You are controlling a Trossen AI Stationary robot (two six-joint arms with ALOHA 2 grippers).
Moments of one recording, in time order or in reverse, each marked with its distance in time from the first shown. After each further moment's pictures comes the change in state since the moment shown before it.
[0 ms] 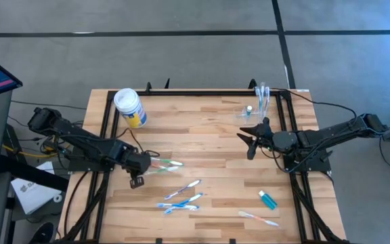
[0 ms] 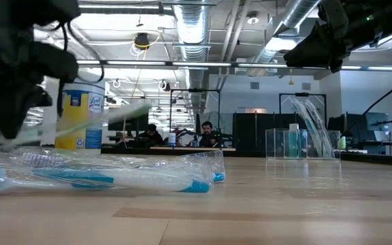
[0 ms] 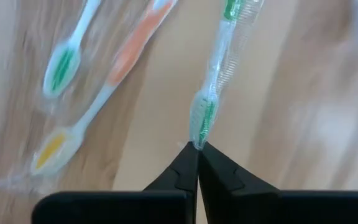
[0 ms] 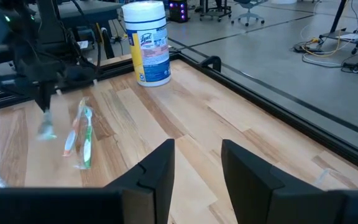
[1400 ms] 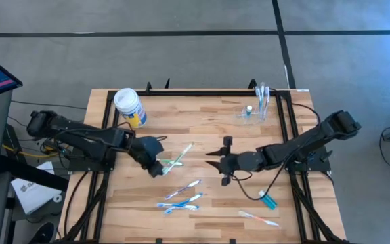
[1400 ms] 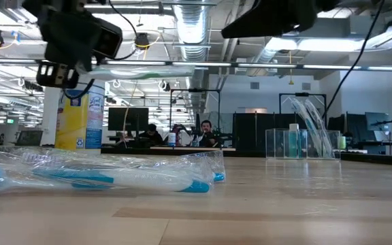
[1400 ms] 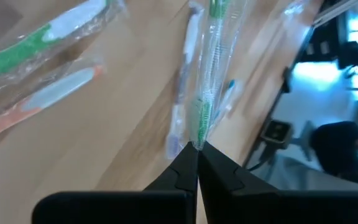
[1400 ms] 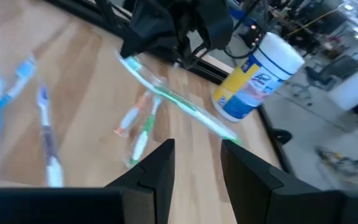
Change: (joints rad) left arm 0.199 0.012 0.152 0.257 0.271 -0.393; right arm 0.154 0.670 0.415 0.186 -0.108 -0.614
